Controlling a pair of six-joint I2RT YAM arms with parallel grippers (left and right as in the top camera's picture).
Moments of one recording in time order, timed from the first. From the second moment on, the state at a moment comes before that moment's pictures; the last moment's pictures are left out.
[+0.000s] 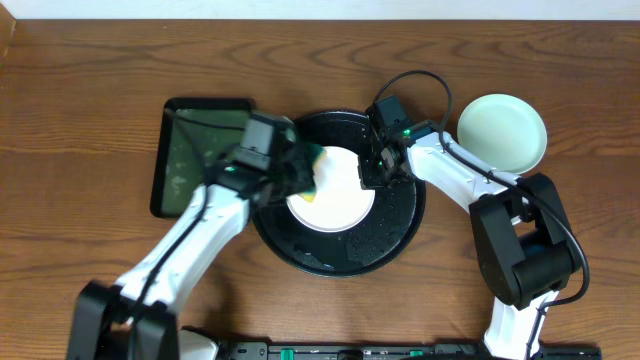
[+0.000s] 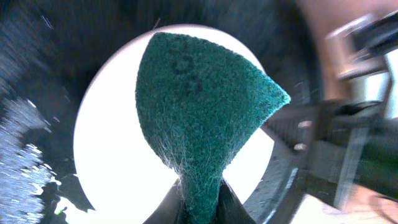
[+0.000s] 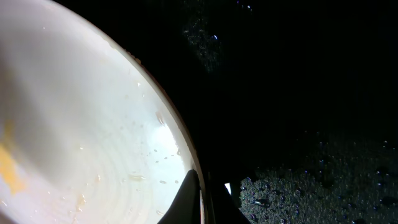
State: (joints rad) left arm -0.40 1.53 0.97 -0.48 0.26 -0.67; right arm 0.46 2.00 1.30 -0.64 -0.19 0.36
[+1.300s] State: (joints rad) left arm -0.54 1.70 0.97 -0.38 0.21 -0.71; right arm 0.46 2.00 1.30 -0.64 -0.20 0.36
